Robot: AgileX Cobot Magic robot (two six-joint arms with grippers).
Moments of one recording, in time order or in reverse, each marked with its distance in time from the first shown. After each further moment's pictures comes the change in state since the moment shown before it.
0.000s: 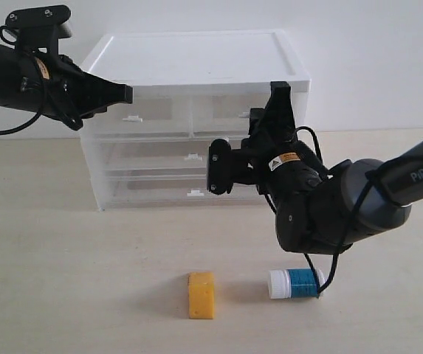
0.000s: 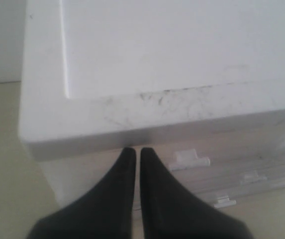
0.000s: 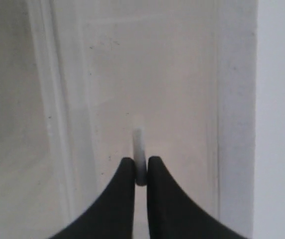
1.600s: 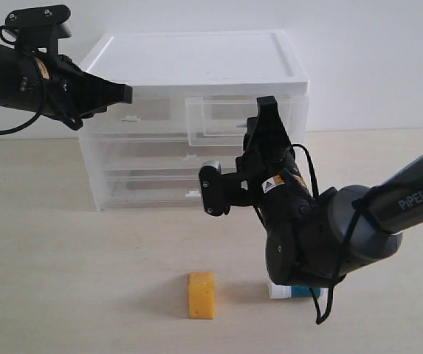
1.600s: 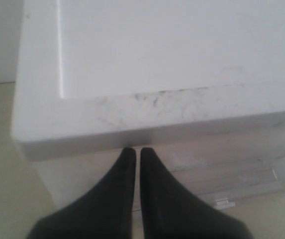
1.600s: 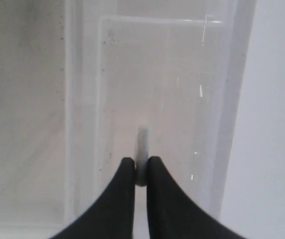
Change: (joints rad) left arm 0.000 0.000 0.000 0.000 0.000 0.000; right arm 0.091 0.010 0.070 0.088 -0.149 -0.162
